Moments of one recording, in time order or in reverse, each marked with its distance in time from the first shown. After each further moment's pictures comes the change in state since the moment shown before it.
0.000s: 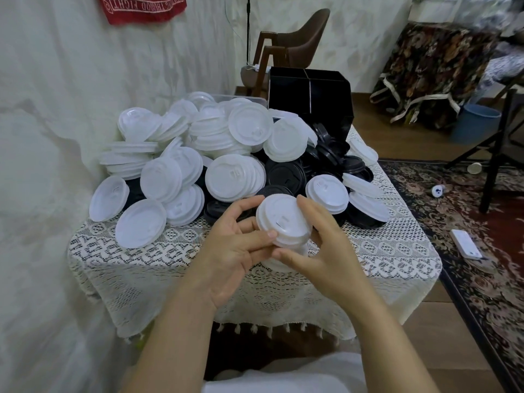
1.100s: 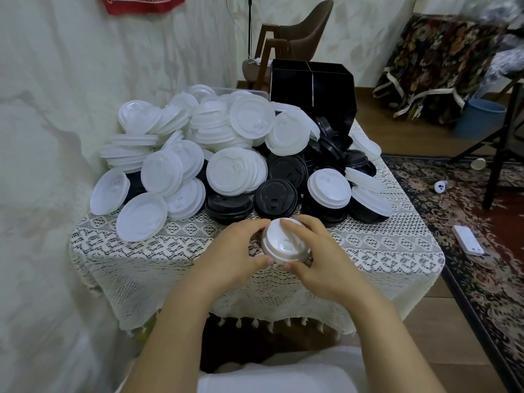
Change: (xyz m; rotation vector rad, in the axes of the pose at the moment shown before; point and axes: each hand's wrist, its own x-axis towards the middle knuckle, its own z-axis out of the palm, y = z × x) left_hand 0.009 -0.017 -0.023 1.308 -0.029 0.127; right_hand -0.002 0.018 0.001 -0.334 -0.236 0.102
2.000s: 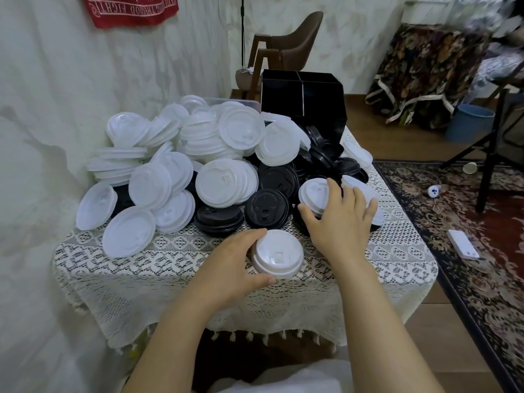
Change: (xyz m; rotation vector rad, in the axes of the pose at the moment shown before) left_hand 0.005 -0.002 0.011 0.046 -0.017 0.002; right_hand 0.058 0.020 -0.025 -0.436 0.518 0.331
